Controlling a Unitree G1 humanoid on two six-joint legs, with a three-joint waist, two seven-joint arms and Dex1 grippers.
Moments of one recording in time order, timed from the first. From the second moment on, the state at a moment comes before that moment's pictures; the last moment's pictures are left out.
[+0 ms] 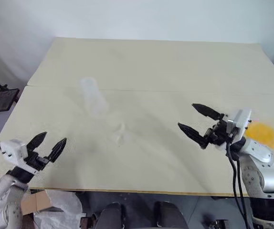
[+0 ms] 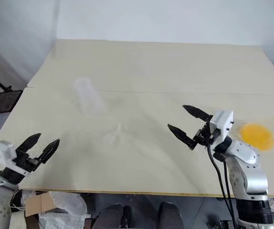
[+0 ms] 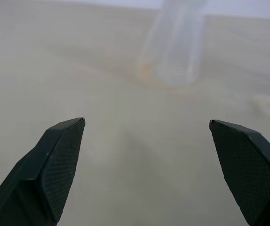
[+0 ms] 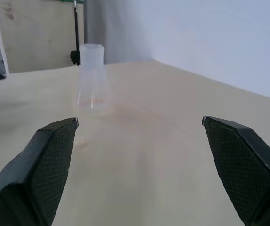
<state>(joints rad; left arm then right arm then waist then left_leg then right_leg) 0.22 0.44 0.56 -0.11 -0.58 0.13 -0.64 -0.20 -0.52 -0.16 -0.21 0.57 0.09 0.88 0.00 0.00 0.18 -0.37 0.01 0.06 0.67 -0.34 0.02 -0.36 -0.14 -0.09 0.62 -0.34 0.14</state>
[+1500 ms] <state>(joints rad) -0.66 0.37 0.20 0.44 -0.38 0.00 -0.67 -0.05 -0.46 -0.16 -0.19 0.48 0.00 0.81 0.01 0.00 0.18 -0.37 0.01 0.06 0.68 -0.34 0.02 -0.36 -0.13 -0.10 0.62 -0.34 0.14</state>
